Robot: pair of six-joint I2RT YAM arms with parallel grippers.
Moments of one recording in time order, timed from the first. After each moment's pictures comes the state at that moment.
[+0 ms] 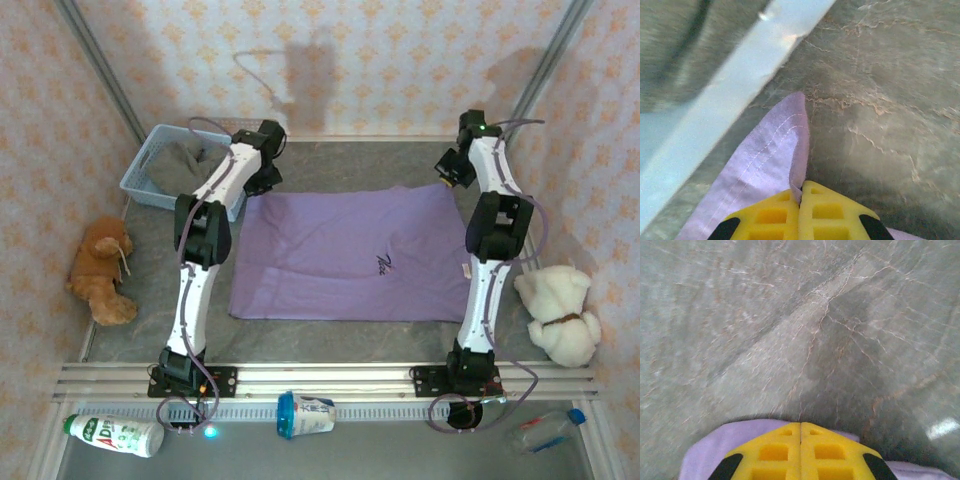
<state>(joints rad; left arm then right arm) -0.23 2.39 2.25 -1.21 -0.22 -0.76 -0.11 2.33 2.18 -1.11 -0.08 0.60</state>
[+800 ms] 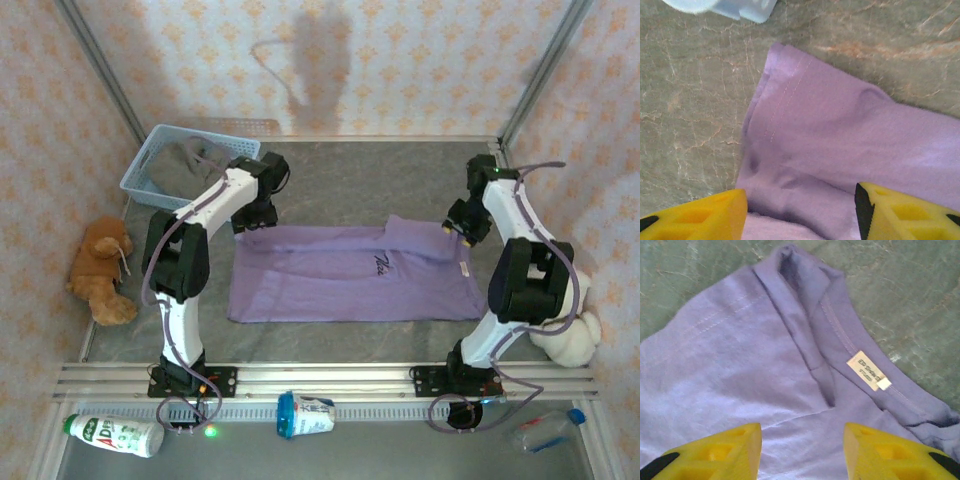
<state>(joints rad) -0.34 1.98 1.64 -1.22 -0.27 -0.73 -0.11 1.68 1.34 -1.13 -0.02 0.60</state>
